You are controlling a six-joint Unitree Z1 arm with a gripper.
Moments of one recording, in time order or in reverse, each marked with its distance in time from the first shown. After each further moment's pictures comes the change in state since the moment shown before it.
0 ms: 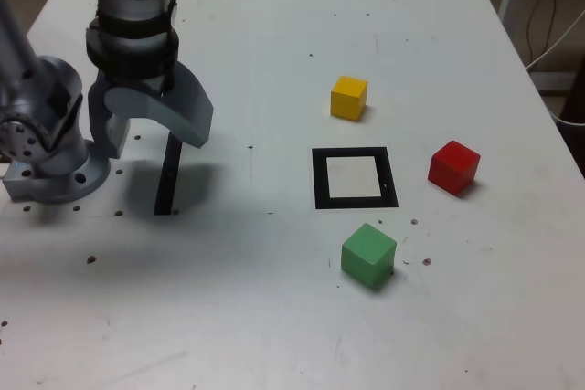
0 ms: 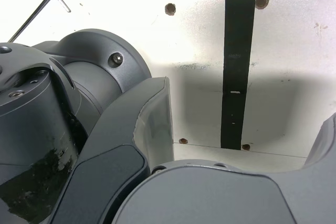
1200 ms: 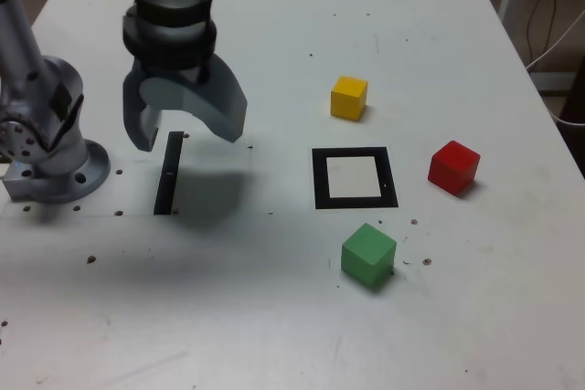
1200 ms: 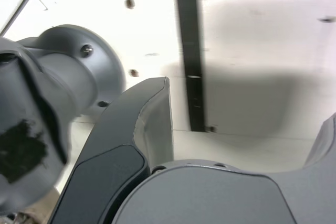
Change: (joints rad) arm -0.030 0.110 -0.192 0.081 0.001 0.007
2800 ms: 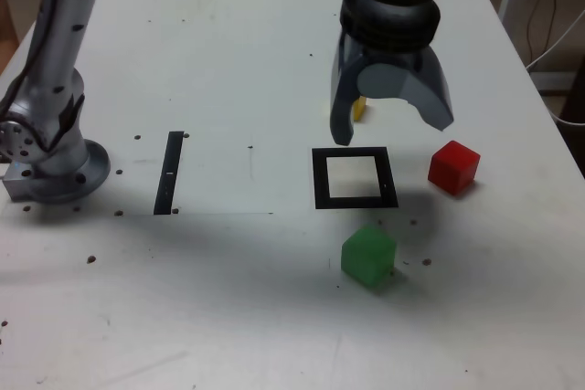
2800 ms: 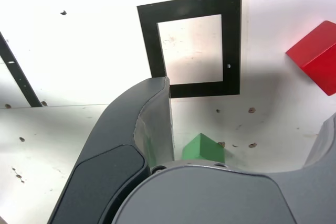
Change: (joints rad) arm -0.022 0.530 -0.892 0.261 0.014 0.008
